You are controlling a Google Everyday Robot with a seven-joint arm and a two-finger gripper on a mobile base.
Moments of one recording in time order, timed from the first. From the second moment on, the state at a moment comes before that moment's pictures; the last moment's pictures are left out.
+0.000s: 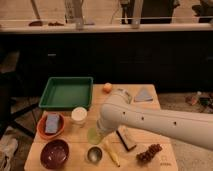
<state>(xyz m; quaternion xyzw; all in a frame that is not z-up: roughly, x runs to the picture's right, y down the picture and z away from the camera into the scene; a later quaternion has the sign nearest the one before) -0.012 0.213 0.666 -0.10 -0.33 -0.75 0.57</state>
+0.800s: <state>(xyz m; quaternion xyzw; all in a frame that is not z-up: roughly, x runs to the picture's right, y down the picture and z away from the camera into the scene) -0.020 0.249 0.650 -0.09 -0.32 -0.72 0.61</state>
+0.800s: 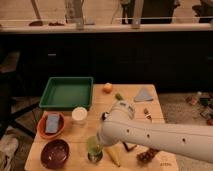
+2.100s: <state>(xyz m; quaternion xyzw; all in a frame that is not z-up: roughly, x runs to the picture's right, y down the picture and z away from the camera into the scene) -0.019 0.274 0.659 -0.11 -0.34 -0.71 0.61</state>
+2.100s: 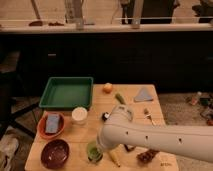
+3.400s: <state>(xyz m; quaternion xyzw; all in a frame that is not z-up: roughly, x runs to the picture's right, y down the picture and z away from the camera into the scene) -0.018 0.278 0.666 -0.12 -0.35 -0.70 0.61</state>
